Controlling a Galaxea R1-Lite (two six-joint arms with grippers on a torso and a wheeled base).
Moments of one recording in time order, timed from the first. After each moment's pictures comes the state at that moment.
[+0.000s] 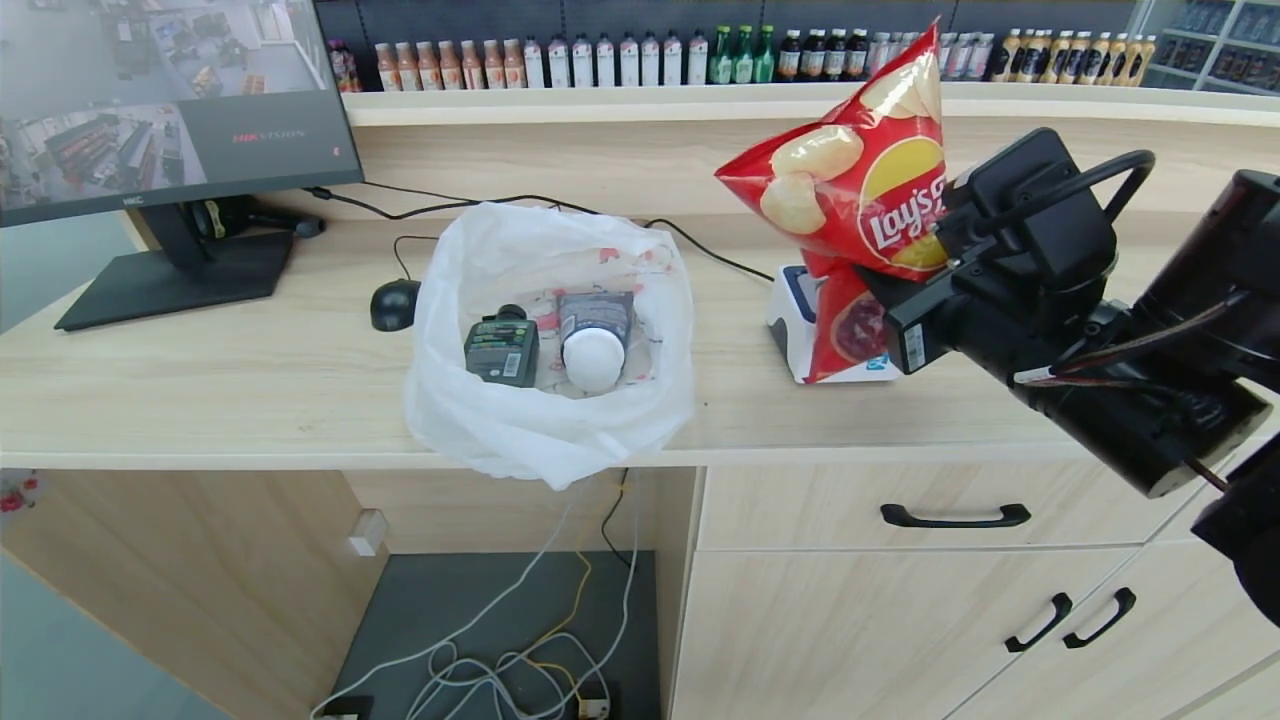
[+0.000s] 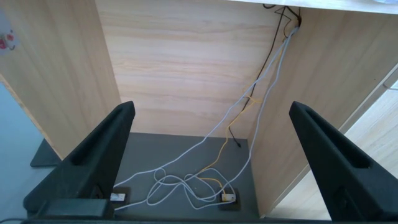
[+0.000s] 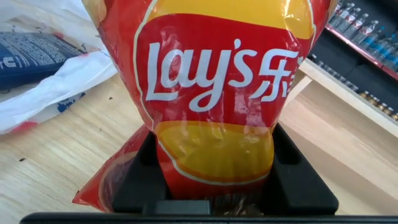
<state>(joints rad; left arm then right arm) 0.00 0.00 0.00 0.00 0.00 0.00 0.55 1.60 -0.83 -0.99 -0.24 -0.64</state>
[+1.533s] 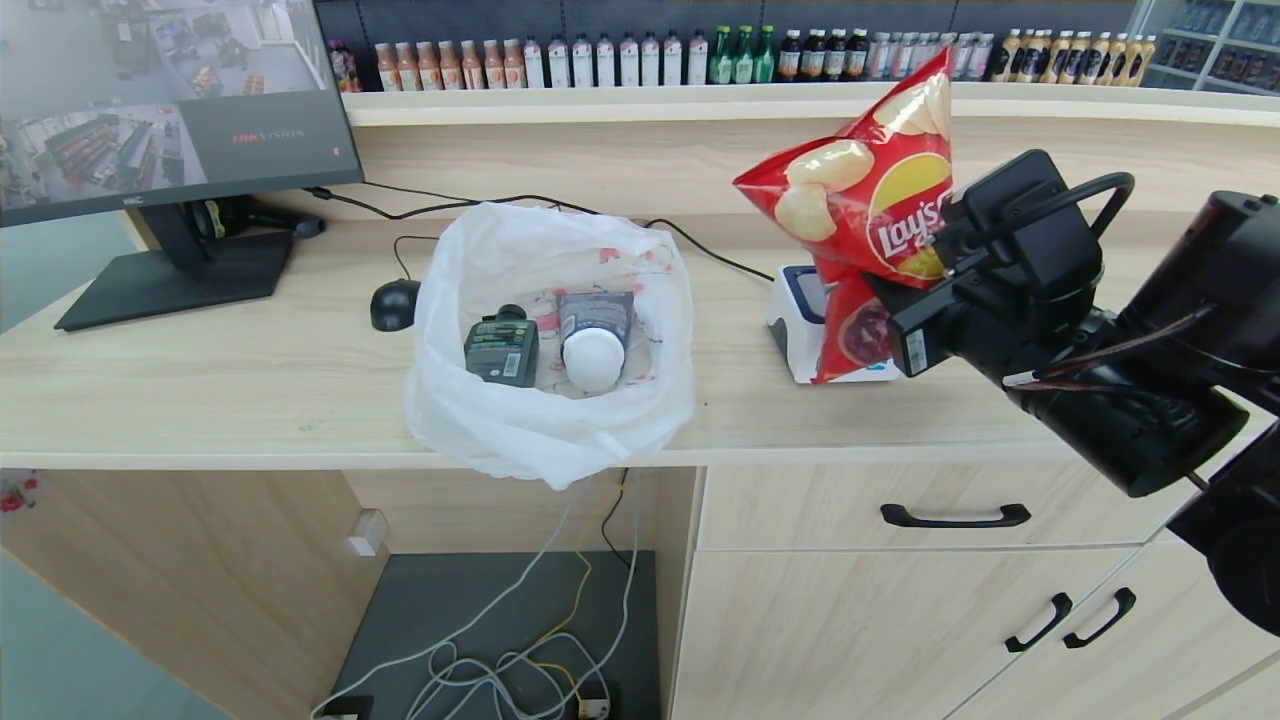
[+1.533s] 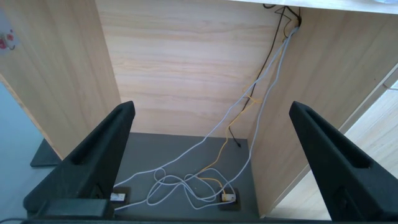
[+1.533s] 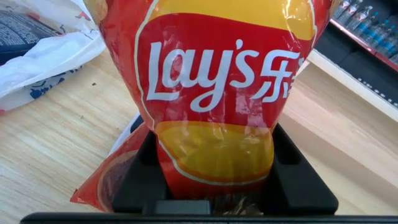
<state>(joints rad) 0.00 0.00 0.00 0.00 0.00 0.00 0.51 1.63 -0.81 -1.03 -0.24 -0.63</state>
